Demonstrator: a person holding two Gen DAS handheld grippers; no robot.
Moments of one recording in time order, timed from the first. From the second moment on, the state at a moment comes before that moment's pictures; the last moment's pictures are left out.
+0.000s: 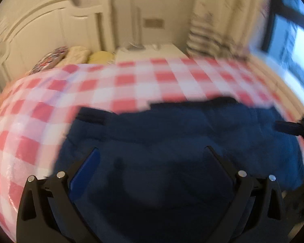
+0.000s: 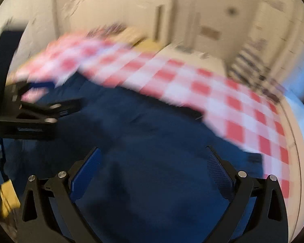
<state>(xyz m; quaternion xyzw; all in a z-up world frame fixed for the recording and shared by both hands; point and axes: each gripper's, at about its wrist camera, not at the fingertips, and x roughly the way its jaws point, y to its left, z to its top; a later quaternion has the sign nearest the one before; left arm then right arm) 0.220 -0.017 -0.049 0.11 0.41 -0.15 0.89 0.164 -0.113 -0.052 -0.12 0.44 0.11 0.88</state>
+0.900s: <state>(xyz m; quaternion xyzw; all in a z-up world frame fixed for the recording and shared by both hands) 0.220 0.083 -0.067 0.04 0.42 -0.08 0.90 0.133 -0.264 -0.079 0.10 0.42 0.05 0.90</state>
